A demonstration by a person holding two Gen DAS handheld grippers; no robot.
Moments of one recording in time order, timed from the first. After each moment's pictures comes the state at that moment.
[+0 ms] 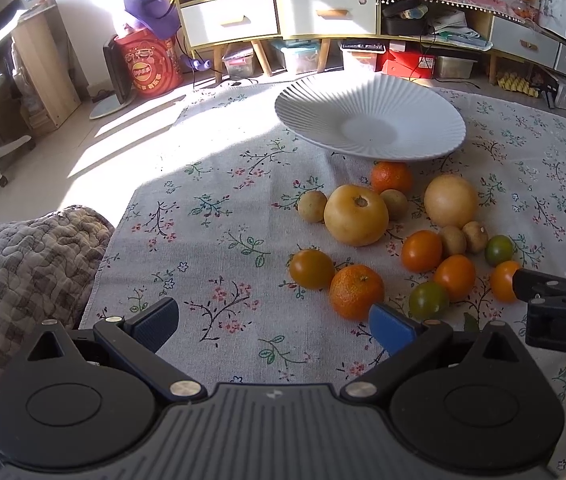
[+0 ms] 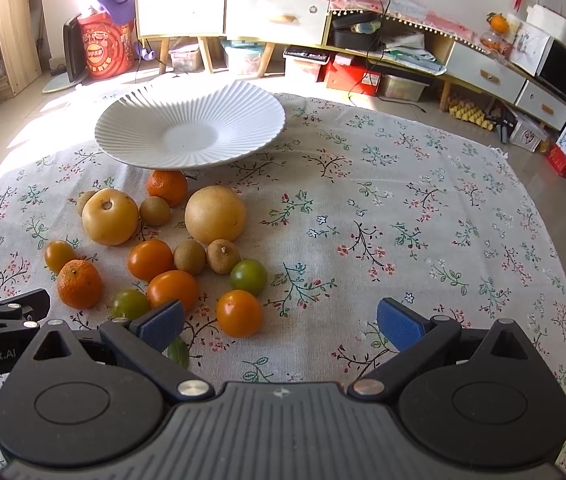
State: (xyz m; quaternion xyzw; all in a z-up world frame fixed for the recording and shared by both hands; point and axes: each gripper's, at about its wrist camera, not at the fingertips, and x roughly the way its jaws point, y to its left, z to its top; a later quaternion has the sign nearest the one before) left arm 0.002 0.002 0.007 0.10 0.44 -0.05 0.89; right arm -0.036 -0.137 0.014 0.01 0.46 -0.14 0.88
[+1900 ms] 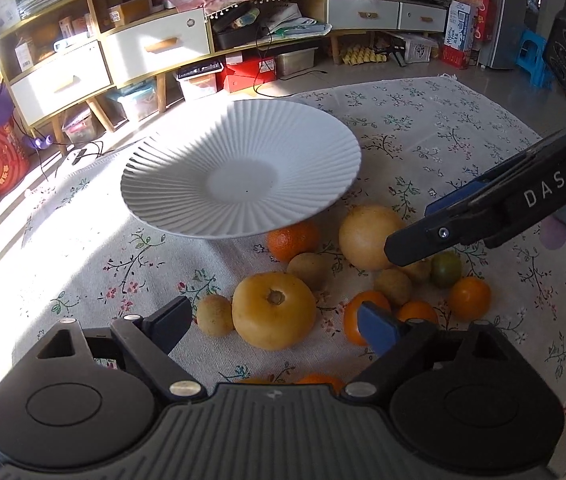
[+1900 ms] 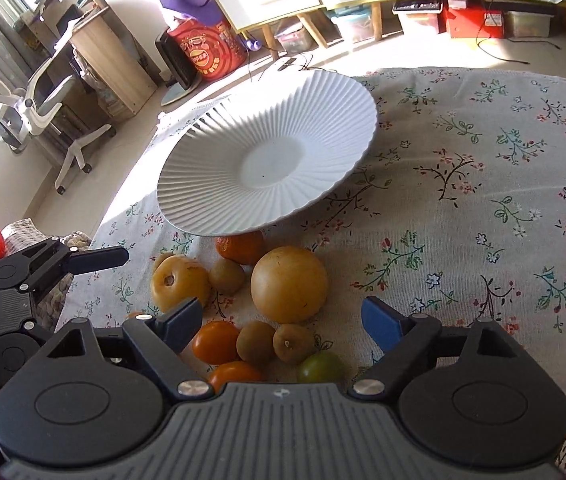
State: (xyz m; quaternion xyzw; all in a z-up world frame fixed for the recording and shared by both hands) left arm 0.072 -0.020 -0.009 0.18 0.40 -0.30 0.85; right arm 0.036 -0.204 -0.003 0.19 0.48 0.10 0.85
